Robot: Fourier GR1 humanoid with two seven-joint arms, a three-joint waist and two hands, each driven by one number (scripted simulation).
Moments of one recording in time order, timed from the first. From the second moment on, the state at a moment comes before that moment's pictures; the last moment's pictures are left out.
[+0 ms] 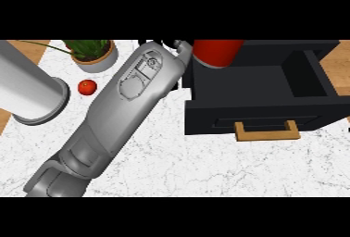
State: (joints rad) left arm -1.27 0.00 -0.21 -0.89 0.13 0.51 0.27; right arm 0.26 -0.03 -0.27 -2.19 -0.11 0.20 0.11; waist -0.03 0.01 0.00
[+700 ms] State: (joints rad) left arm -1.48 0.00 -0.29 -0.55 0.30 0.54 0.14; right arm 0.20 -0.03 -0.26 -2.15 -0.09 0.19 0.13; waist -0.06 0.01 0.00
